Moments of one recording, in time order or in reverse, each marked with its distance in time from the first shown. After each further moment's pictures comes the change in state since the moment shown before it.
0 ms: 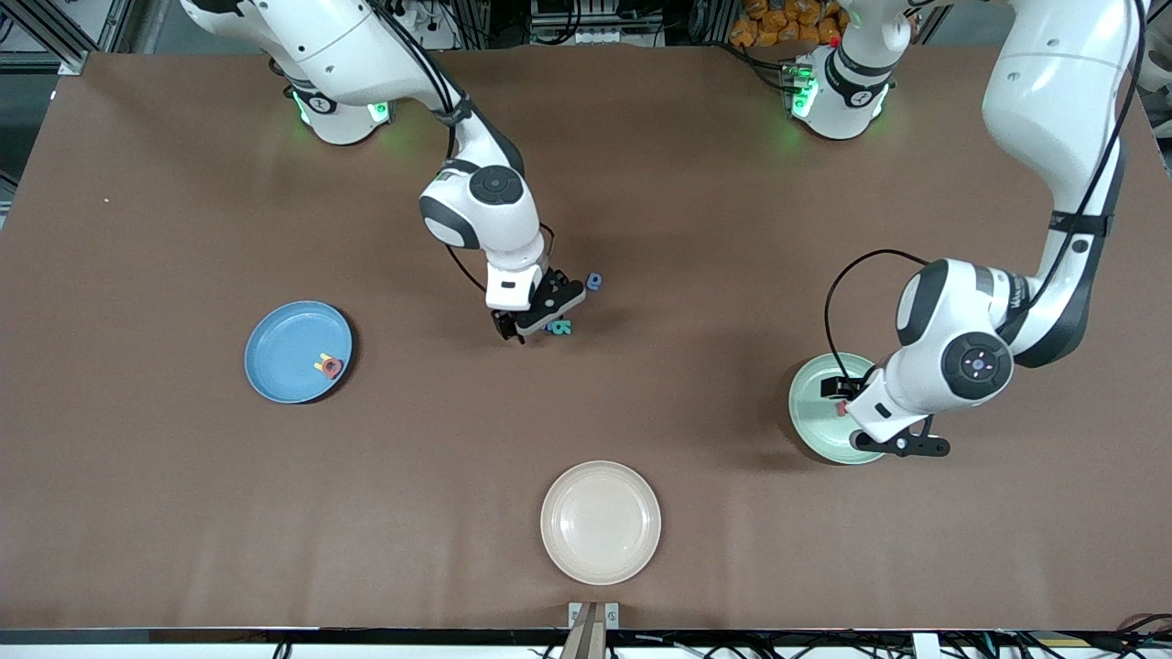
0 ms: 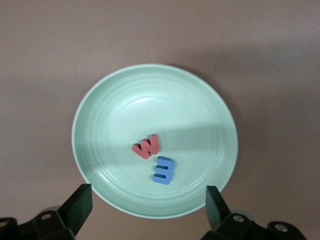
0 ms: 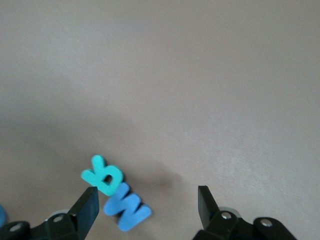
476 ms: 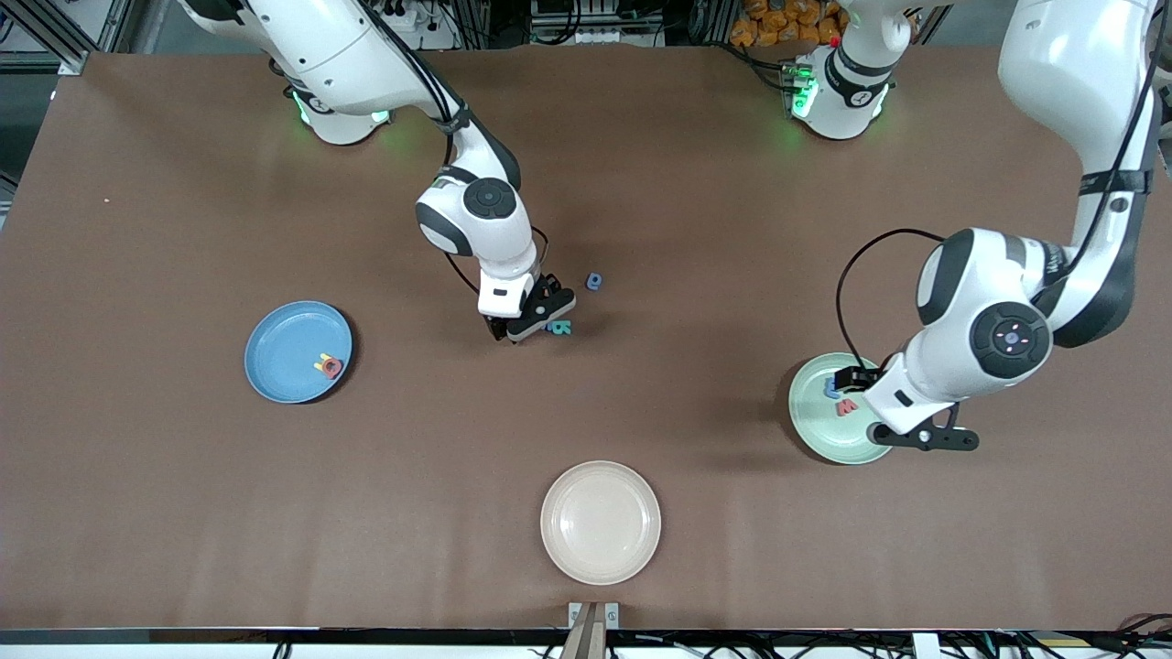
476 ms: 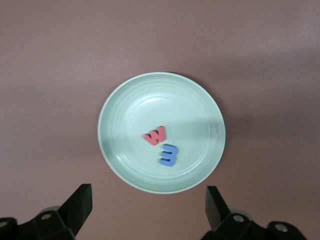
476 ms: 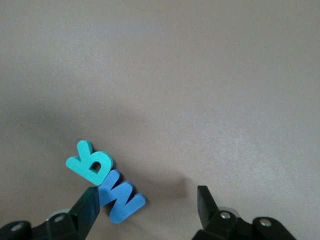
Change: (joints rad) left arm 0.001 -0.076 -0.015 0.065 0.000 -0.129 0.000; right arm -0.003 0.019 0.000 -0.013 0.052 0.000 -0.005
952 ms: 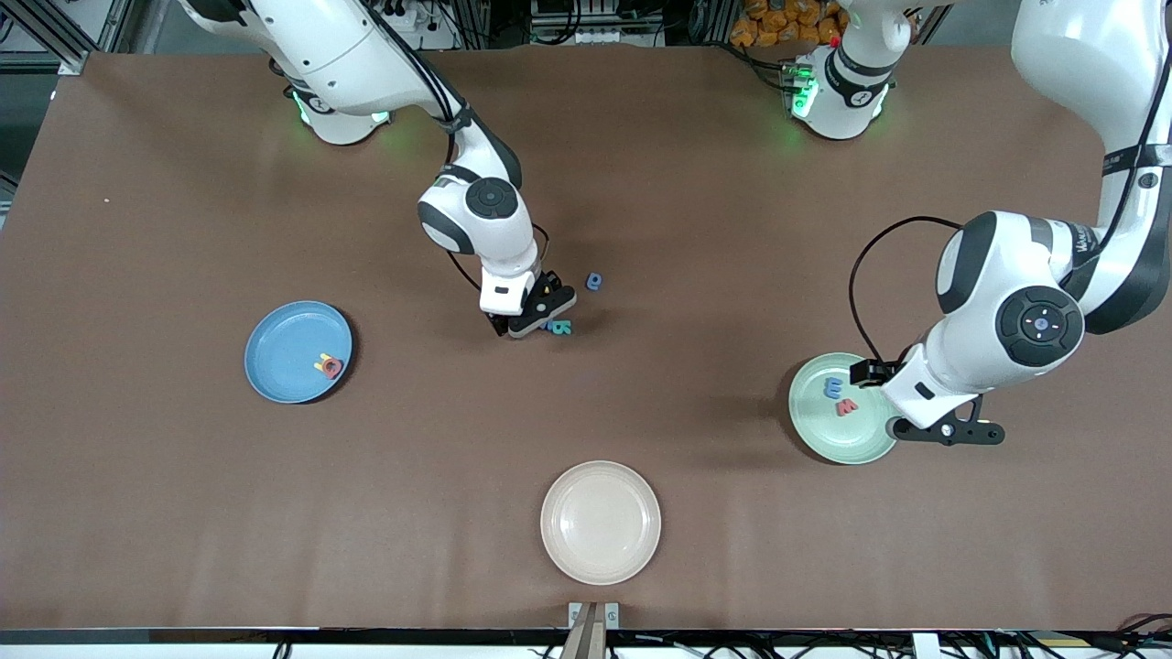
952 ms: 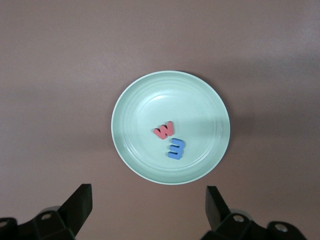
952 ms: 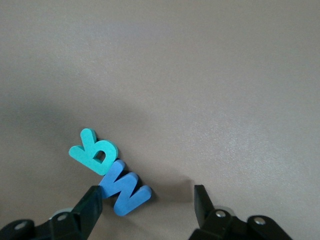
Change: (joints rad) left arm 0.007 -0.023 0.000 0.002 0.000 -0.028 0.000; right arm 0.002 0.003 0.005 -0.013 0.008 0.001 0.000
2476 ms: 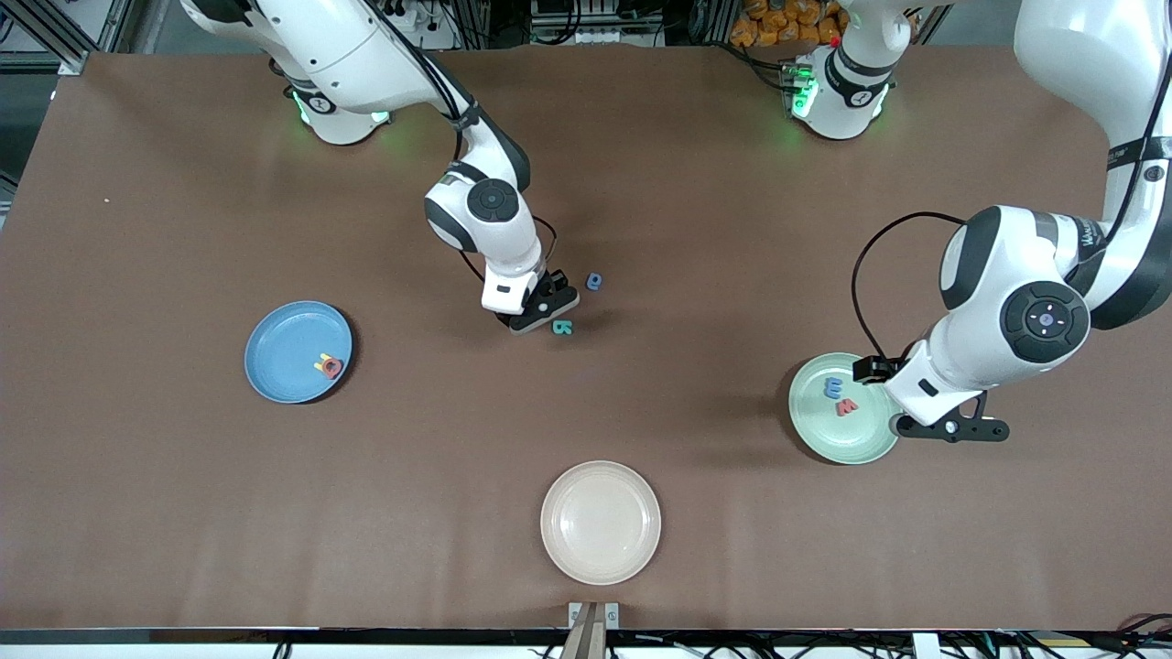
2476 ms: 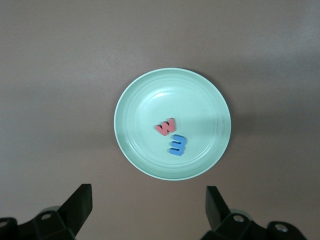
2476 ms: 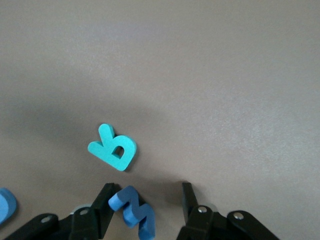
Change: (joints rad) left arm 0.000 -0.012 -0.001 0.000 0.000 -0.018 0.000; right arm 0.012 0.005 0.013 0.004 0.115 -0.018 -0.006
